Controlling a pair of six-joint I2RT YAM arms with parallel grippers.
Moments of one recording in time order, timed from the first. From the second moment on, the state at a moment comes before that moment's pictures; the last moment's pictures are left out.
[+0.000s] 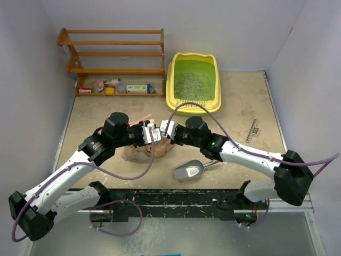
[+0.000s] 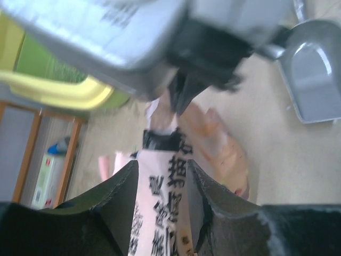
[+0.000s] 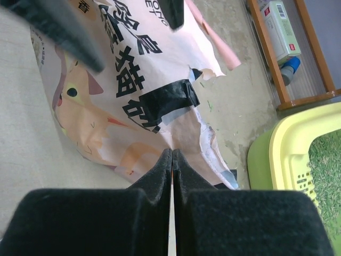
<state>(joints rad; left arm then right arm) -0.66 0.94 0.88 -0.44 0.30 0.70 0.89 1.34 0.83 0.11 -0.15 -0.53</state>
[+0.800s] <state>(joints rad) -0.67 1.16 0.86 -0.35 0.32 0.84 0.85 1.12 0.74 0.10 -0.12 -0.41</state>
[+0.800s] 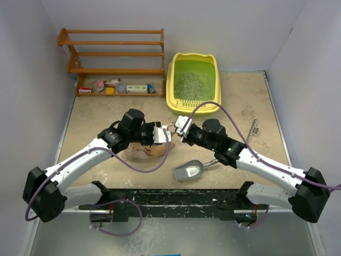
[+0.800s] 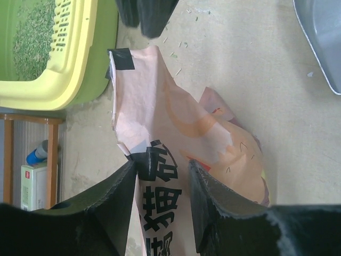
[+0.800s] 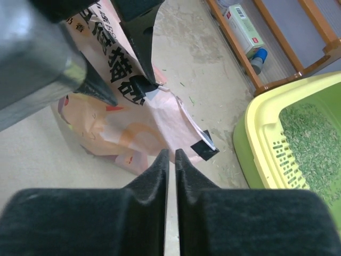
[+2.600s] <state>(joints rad) -0.63 1.14 0.87 -0.37 0.51 0.67 0.78 1.32 0.76 0.14 -0.40 -0.60</state>
